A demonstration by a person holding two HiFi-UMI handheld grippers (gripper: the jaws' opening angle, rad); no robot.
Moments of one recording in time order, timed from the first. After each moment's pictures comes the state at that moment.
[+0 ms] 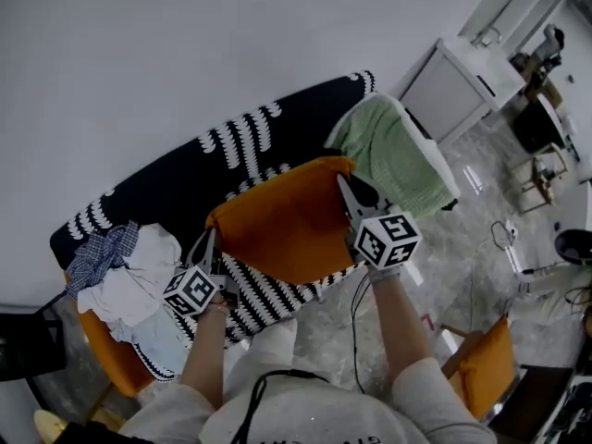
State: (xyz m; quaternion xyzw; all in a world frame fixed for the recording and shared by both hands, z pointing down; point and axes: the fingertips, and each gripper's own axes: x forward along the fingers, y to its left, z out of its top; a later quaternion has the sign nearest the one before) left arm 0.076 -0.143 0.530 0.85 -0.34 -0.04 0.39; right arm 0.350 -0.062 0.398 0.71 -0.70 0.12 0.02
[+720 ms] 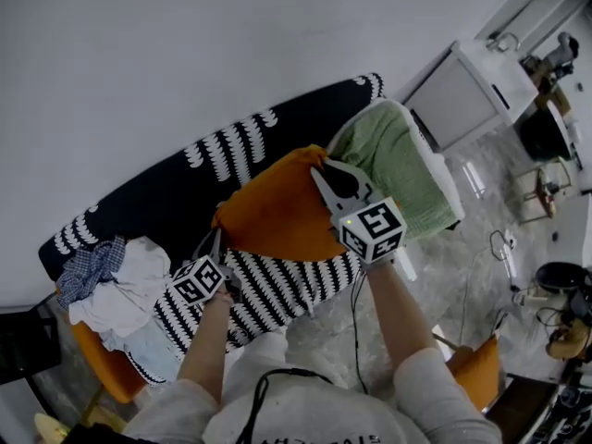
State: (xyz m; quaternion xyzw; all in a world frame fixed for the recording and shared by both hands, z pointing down) left arm 0.147 -0.202 0.623 0.82 -0.39 0.06 0.42; right arm 0.371 -0.173 0.414 0.62 -0.78 0.08 0.10
